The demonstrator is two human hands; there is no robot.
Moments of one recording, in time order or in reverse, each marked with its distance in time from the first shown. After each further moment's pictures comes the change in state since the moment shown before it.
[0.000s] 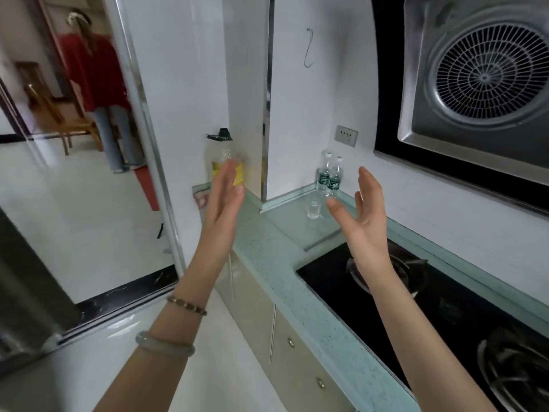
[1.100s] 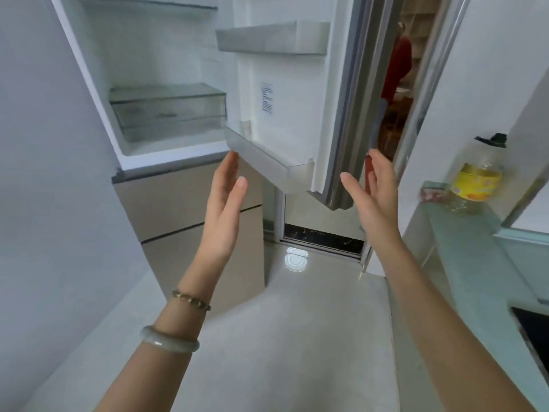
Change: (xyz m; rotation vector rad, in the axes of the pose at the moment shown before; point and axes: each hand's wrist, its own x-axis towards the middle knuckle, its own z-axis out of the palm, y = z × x) left_hand -0.336 0.216 -0.185 0.443 0.807 0.093; right_hand -0.211 -0.147 0.206 0.424 -0.731 -0.013
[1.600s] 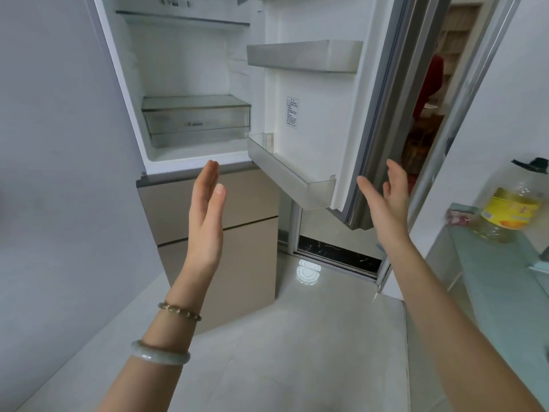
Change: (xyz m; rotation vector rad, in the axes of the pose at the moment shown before) left_hand 0.013 -0.006 -0.038 0.078 0.204 0.037; right_hand 0.056 0.033 0.020 0.002 0.057 0.096
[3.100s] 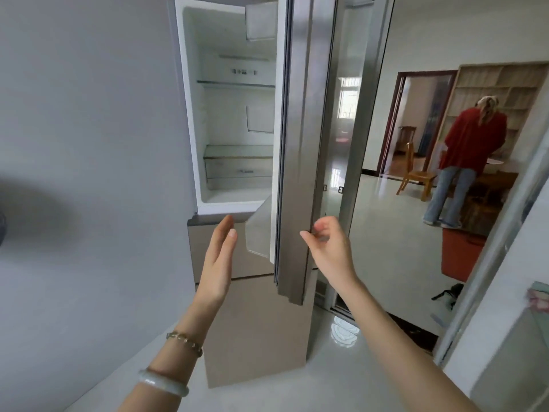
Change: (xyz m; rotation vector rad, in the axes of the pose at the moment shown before) left_hand 0.047 -0.039 -0.055 0.146 0.074 -0.133; right_hand 0.001 0.000 0.160 -0.091 -0.364 -0.246
